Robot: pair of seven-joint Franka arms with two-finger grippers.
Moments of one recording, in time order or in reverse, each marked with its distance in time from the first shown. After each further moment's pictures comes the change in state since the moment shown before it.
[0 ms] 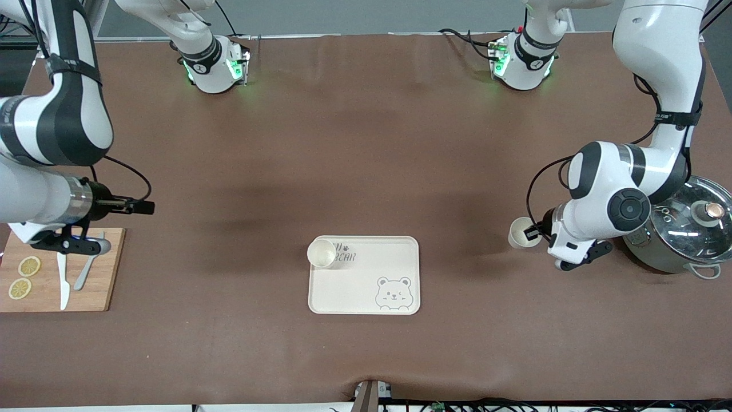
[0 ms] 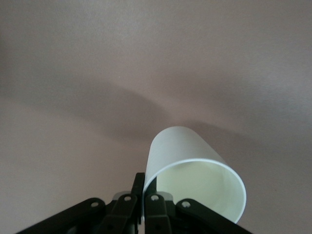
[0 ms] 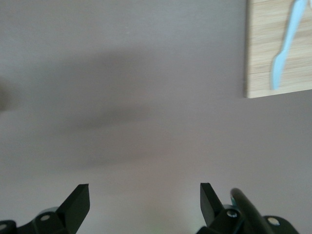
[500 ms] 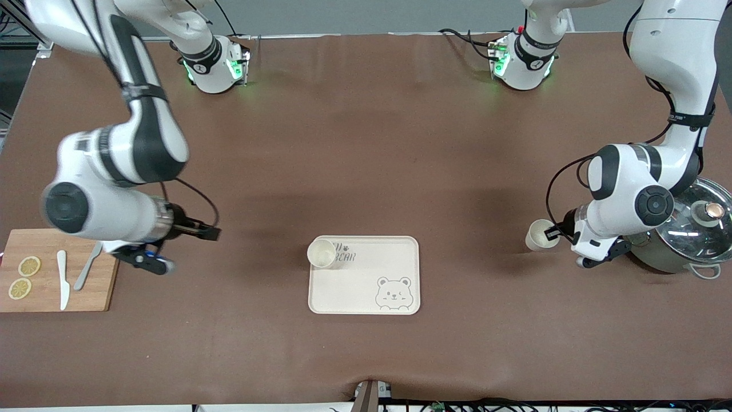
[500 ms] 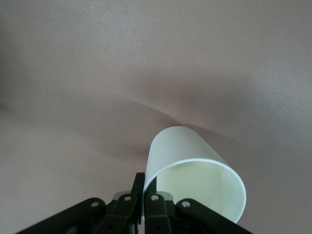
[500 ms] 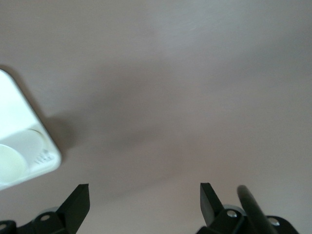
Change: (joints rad) left arm 0.106 -0.001 -0.002 -0.100 0.000 0.136 0.122; right arm 0.214 0.119 0.011 -0.008 0.092 0.223 0.452
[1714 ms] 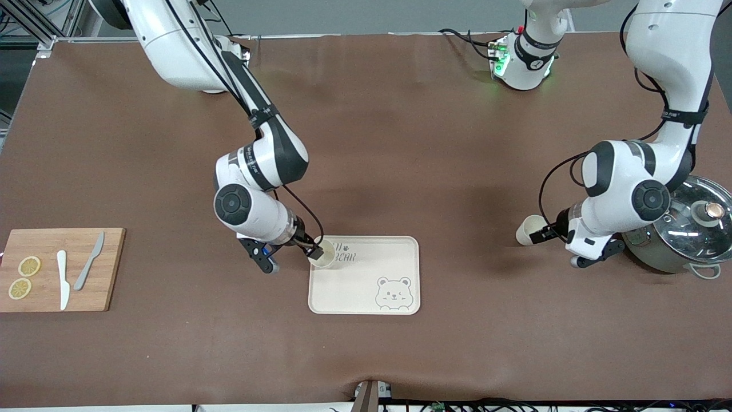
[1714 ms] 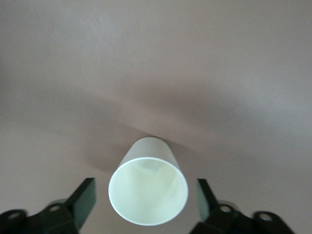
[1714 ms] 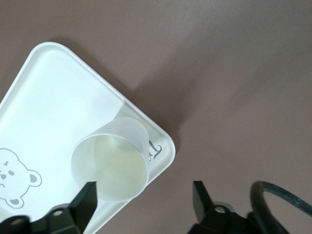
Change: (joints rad) left arm -0.004 -0.041 -0.028 0.011 -0.057 0.022 -0.018; right arm 0.233 0.206 -0.002 0.005 0.171 0.401 0.550
